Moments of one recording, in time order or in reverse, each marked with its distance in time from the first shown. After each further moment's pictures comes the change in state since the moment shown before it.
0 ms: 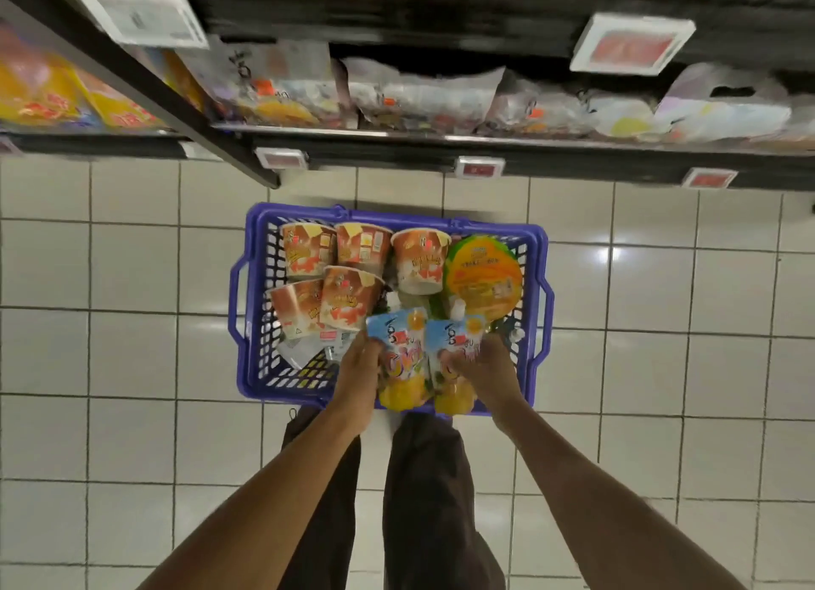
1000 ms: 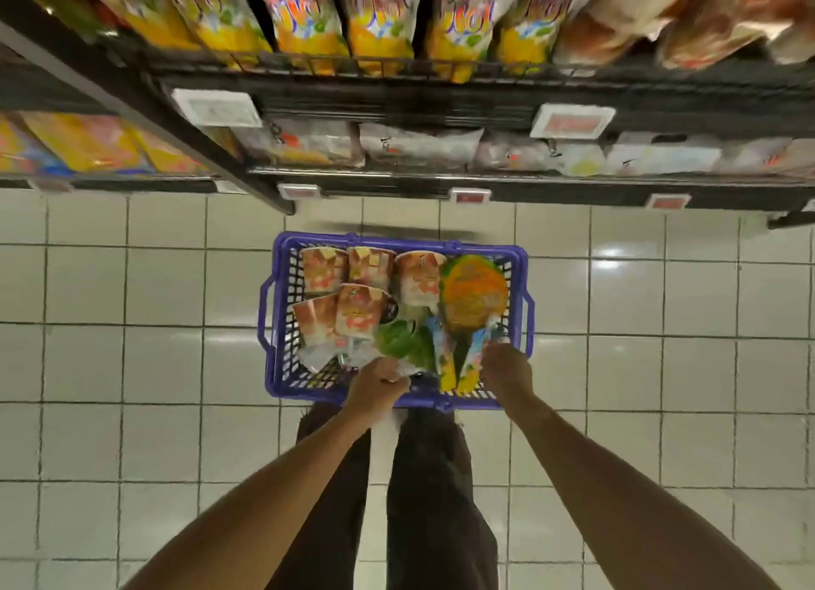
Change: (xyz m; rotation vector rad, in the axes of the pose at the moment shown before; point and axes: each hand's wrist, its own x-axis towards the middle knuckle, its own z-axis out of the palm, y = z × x) left_hand -0.066 0.039 -0.006 0.720 -0.092 0.101; right_hand -0.033 -0.054 -0.024 -0.659 0.200 0.240
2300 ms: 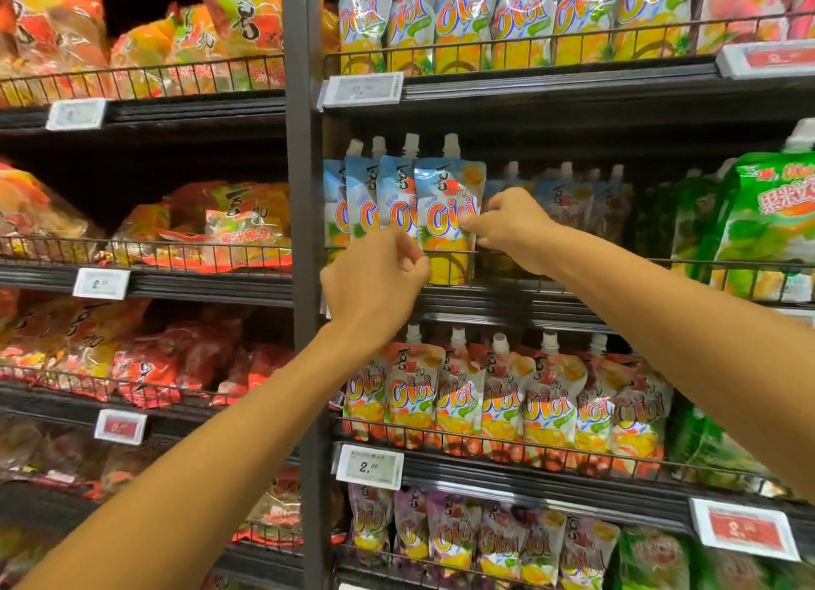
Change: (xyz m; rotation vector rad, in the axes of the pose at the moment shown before) left_hand -0.701 0.504 -0.496 0.079 1.593 1.287; right_hand -0.759 -0.514 -0.623 0.427 0.646 -1.476
